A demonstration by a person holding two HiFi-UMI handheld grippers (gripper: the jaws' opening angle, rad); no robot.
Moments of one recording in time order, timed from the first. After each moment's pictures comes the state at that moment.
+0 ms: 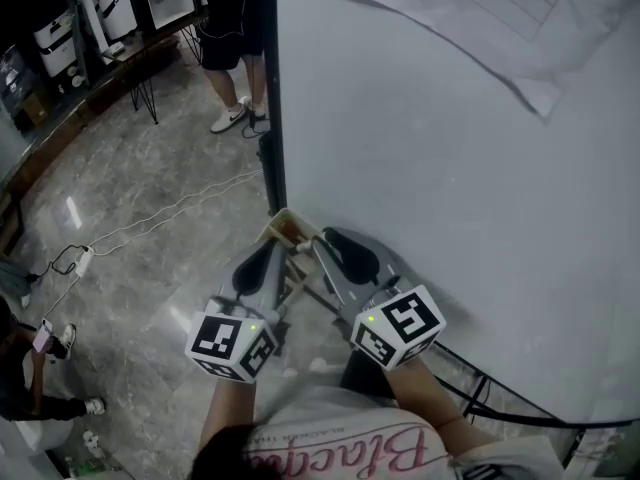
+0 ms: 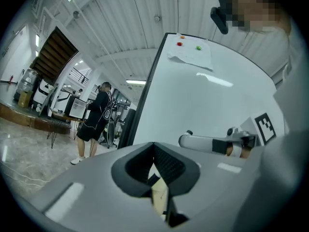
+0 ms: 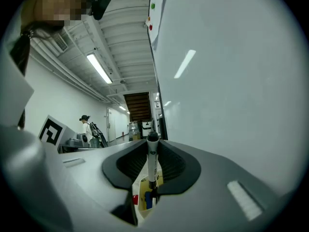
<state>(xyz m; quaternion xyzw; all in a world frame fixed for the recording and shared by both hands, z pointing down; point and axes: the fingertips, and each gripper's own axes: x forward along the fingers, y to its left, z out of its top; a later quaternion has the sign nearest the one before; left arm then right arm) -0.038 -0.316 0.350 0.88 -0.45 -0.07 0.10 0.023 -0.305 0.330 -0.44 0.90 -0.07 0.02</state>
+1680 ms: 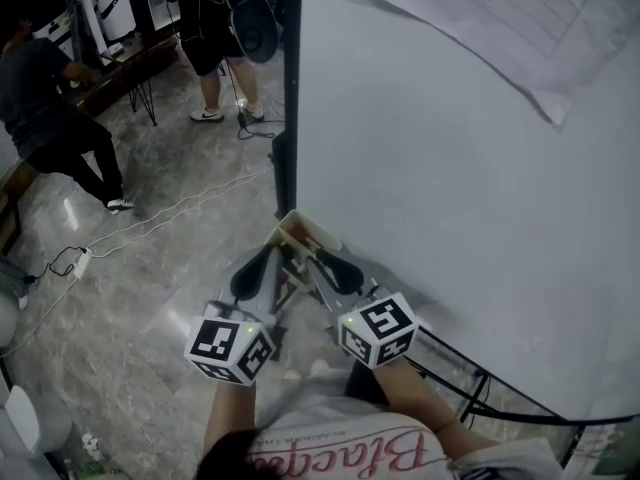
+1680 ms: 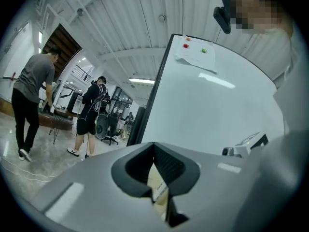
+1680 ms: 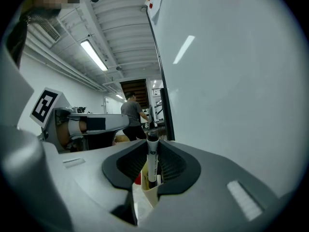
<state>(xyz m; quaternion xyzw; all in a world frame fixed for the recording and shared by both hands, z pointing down) -0.062 -0.316 0.363 0.88 -0.45 -0.07 0.12 -0.002 -0.307 0.403 -0.45 0.88 -0.12 -0.05</state>
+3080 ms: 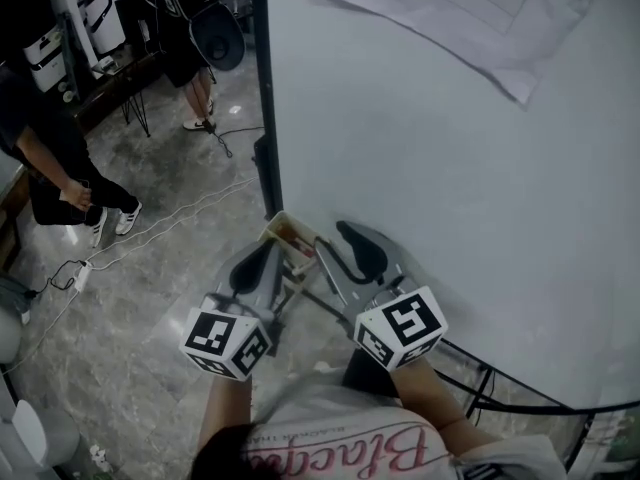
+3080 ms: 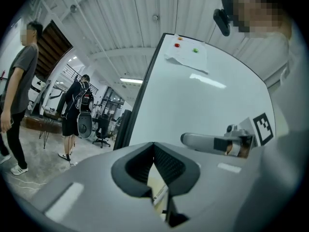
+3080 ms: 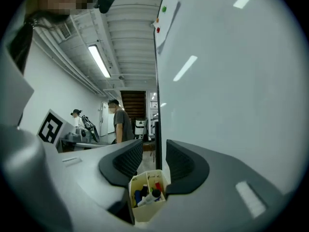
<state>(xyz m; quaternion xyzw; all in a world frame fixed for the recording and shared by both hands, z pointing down) -0.038 -0.315 0.345 0.90 -0.41 -0.07 0.10 0.033 -0.299 0.321 -0.48 0.88 -0.02 -0.01</state>
